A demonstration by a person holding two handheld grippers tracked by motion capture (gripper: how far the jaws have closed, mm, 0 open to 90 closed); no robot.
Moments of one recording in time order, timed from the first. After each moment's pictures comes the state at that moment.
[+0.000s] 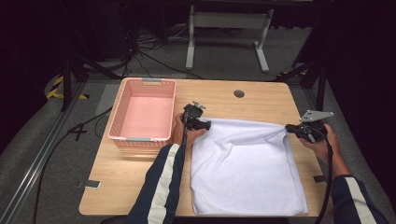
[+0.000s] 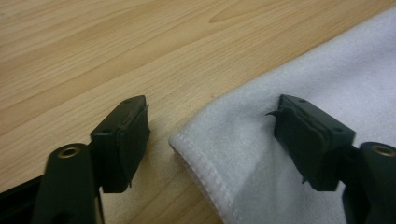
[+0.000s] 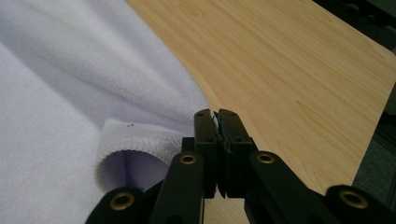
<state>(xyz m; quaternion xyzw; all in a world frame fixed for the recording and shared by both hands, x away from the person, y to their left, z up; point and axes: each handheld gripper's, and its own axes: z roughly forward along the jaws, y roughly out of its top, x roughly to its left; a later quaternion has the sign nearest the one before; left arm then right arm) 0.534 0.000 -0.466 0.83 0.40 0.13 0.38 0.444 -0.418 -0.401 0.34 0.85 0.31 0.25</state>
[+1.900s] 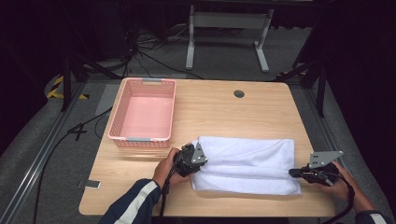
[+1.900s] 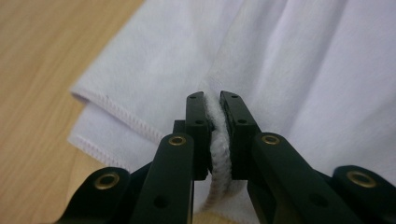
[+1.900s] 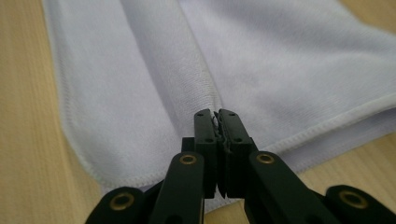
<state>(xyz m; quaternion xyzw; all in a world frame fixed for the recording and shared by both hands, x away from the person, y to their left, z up) 0.362 0.033 -0.433 0.90 0.14 0.16 0.37 0.332 -0.428 -0.429 0.20 0.92 0.33 0.11</state>
